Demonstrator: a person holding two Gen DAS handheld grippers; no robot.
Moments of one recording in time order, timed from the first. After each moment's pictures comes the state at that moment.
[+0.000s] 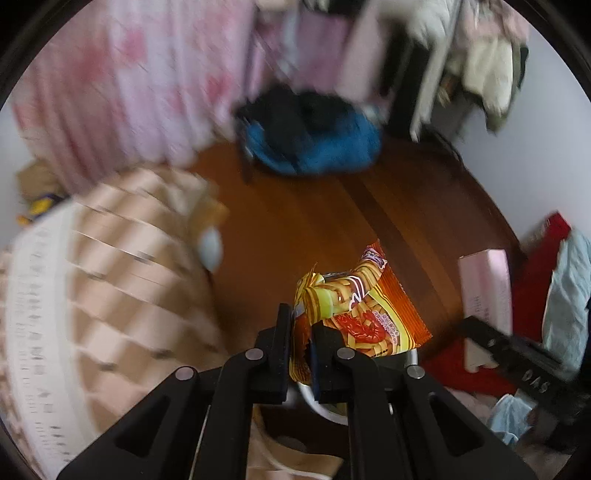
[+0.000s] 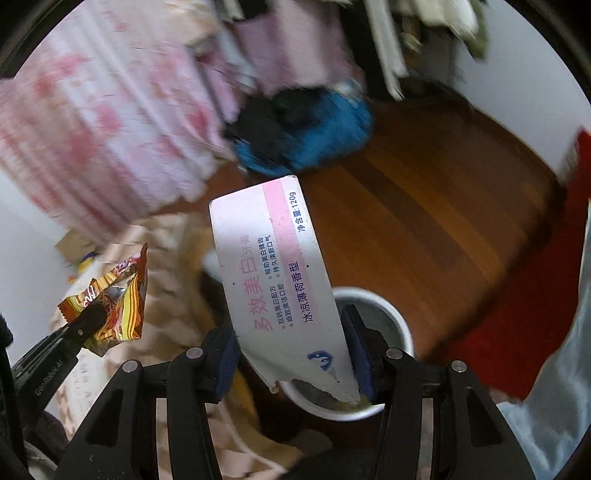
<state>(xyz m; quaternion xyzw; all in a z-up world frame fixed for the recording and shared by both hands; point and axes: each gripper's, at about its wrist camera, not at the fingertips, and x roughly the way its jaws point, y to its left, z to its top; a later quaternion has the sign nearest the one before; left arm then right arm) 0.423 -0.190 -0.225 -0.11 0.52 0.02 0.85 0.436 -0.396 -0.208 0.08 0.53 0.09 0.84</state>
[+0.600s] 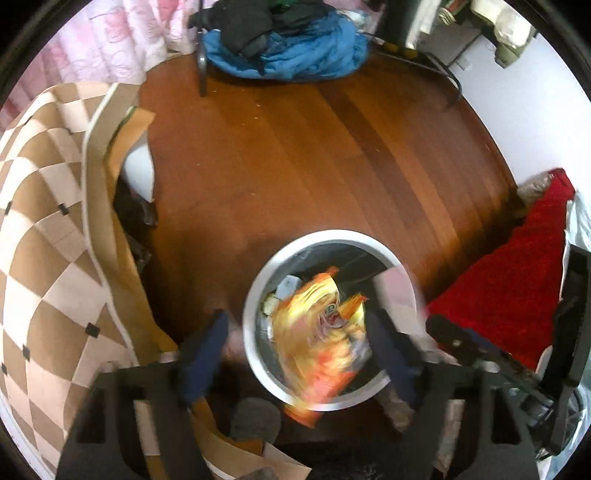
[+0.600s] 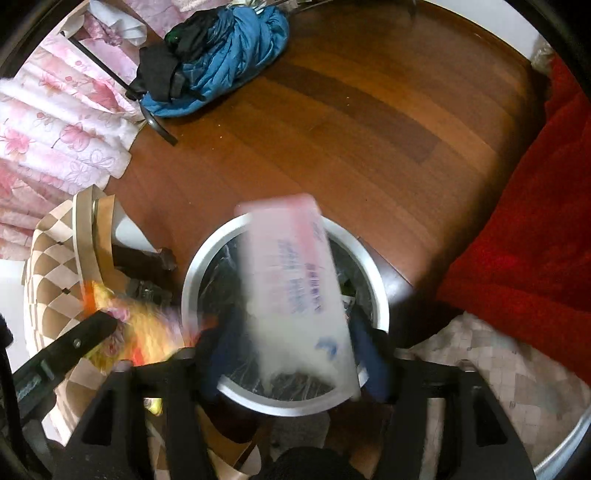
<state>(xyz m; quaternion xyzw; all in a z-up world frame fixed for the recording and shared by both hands) 0.470 -0.238 -0.327 -0.12 0.63 -0.01 0.77 0.468 -0.480 -0.387 0.16 0.64 0.01 0.76</state>
